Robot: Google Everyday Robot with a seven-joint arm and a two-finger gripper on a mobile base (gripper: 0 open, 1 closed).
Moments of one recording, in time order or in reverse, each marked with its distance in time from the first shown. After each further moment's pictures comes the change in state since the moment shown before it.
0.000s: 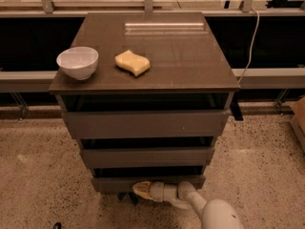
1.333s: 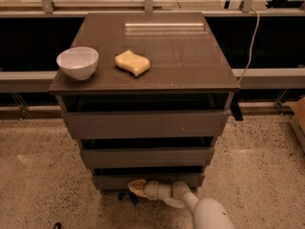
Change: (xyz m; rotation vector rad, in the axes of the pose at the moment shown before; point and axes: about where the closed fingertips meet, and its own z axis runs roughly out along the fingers) arm 0.005 -0.011 0.029 0.028 -0.016 0.042
